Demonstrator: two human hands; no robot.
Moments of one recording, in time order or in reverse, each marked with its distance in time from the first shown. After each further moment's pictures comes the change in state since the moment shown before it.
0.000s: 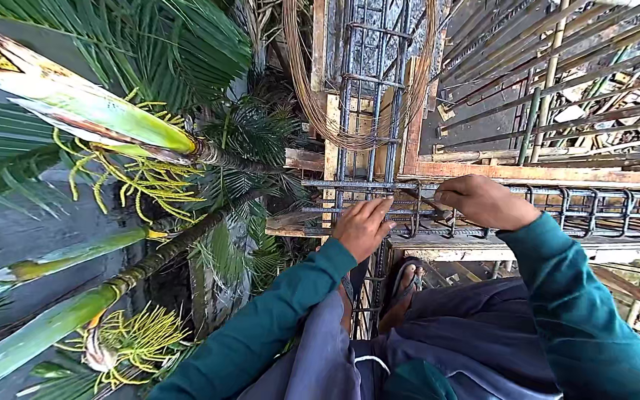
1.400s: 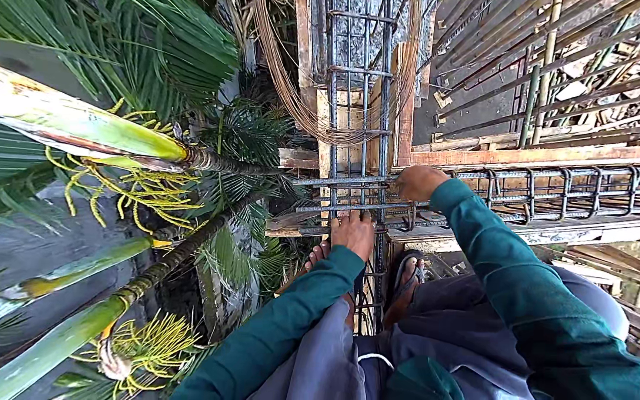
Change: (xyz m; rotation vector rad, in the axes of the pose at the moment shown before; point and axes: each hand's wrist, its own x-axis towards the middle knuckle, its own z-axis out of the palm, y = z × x) left_hand 0.003 0.017 0.019 0.403 -0.542 -0.496; right_hand 0.100 -0.007 0.052 -0.295 -0.291 0.177
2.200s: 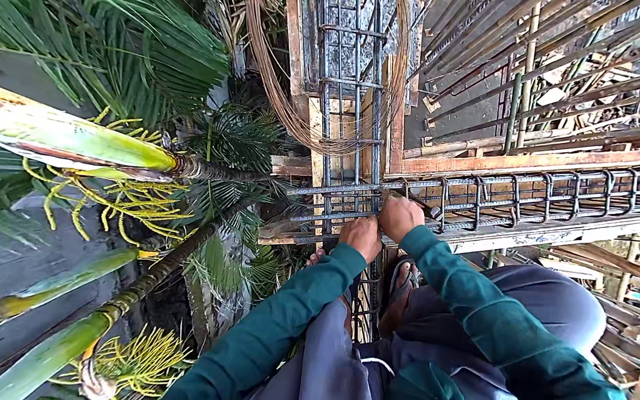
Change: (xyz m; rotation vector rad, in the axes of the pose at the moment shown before) left_hand 0.010 0.011 -0.028 -0.282 -0.098 0.140; right_hand -0.045 -0.059 0.052 0.275 0.272 0.279
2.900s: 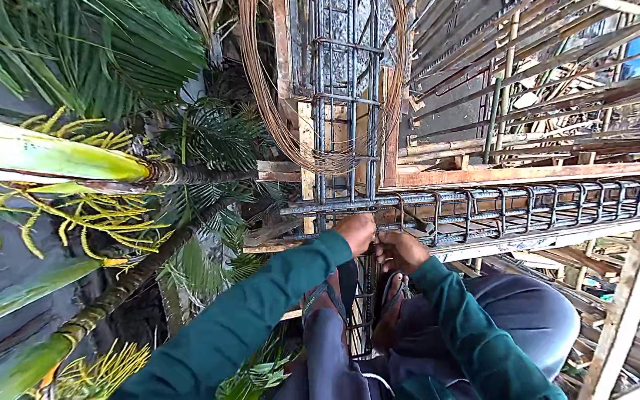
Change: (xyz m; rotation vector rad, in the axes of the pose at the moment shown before) left_hand 0.044 -0.028 -0.042 0.011 -0.171 0.458; right_hand 0.009 0.045 0.029 1.365 -0.434 0.241
